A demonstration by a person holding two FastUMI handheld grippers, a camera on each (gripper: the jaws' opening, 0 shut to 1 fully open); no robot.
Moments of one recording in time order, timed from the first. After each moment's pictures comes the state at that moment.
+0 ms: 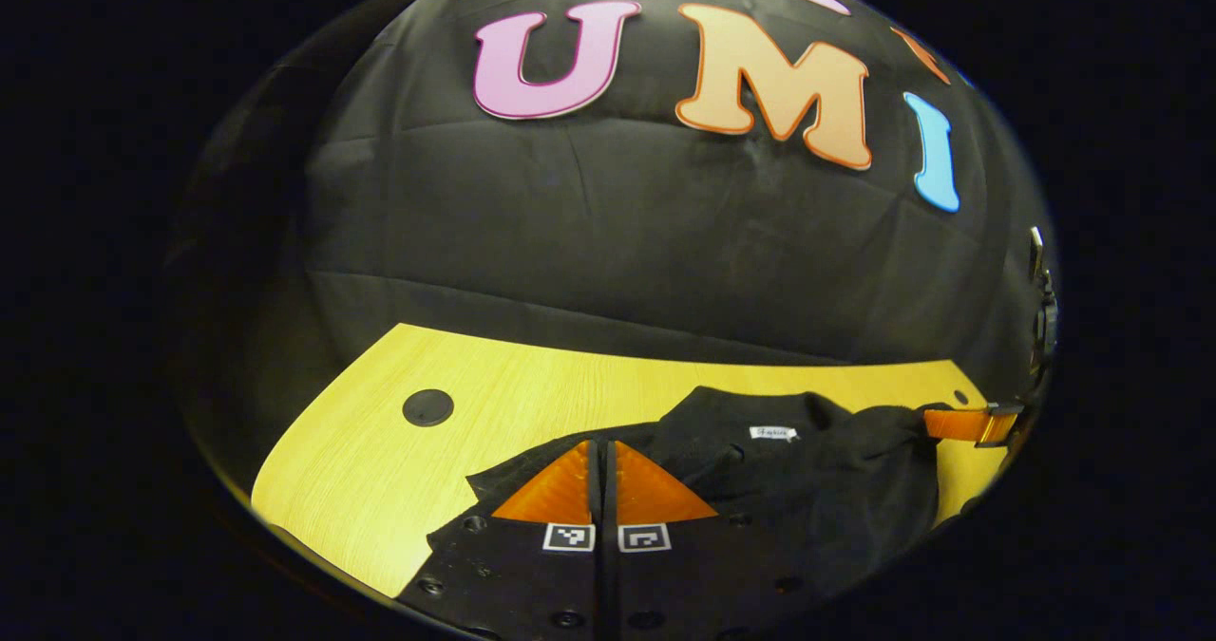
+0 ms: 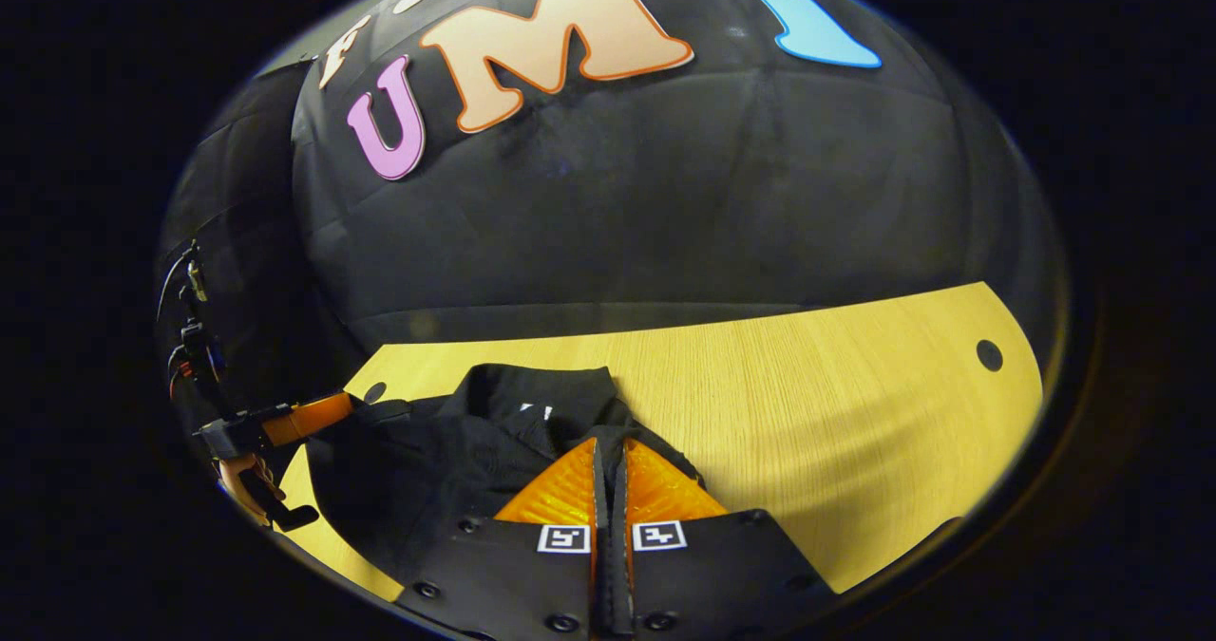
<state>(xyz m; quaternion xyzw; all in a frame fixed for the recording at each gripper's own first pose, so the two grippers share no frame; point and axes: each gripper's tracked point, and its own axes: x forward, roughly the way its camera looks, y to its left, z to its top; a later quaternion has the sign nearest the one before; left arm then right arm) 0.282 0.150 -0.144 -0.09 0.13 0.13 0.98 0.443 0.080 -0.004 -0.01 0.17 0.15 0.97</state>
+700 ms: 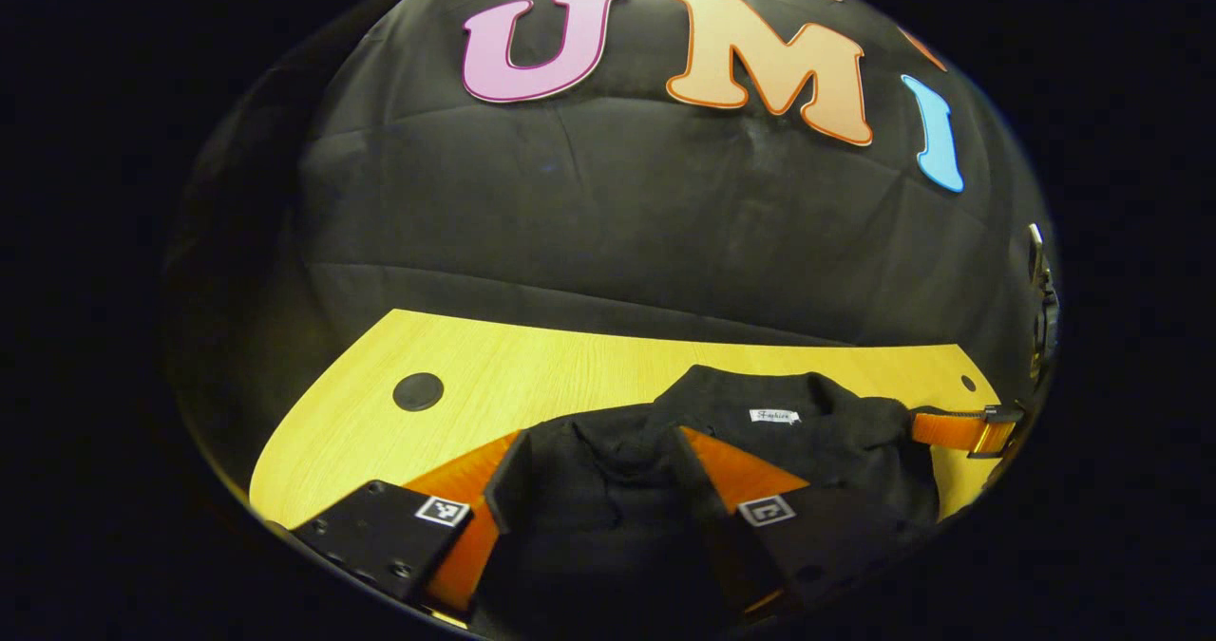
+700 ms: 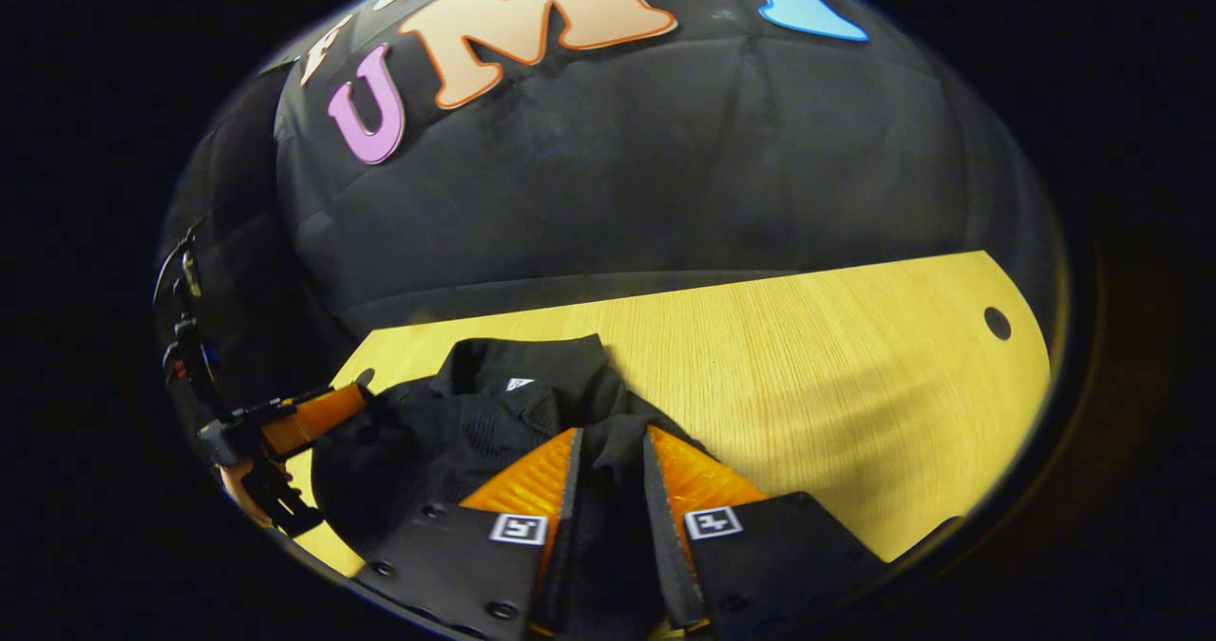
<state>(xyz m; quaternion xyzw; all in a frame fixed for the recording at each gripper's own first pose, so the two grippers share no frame) 0.274 0.139 -0.144 -0.09 0.16 0.14 0.97 0.432 0.084 -0.018 -0.01 0.19 0.16 0.97</state>
